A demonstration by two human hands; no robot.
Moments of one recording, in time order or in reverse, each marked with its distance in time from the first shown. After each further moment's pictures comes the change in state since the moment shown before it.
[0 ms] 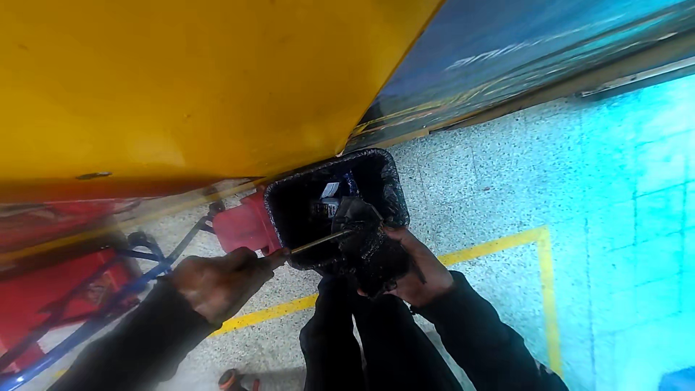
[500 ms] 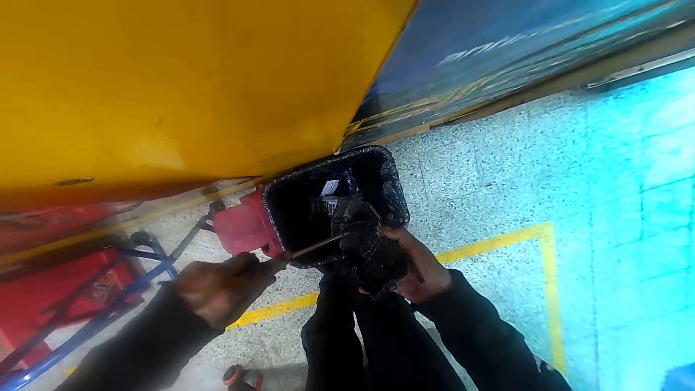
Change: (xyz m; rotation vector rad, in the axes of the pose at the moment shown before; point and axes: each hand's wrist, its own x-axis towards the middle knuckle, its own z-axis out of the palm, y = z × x) left_hand -0.001 0.007 0.005 -0.053 -0.025 -0.033; right_hand 0.002 -0.003 0.002 -0.011 0.060 -0.014
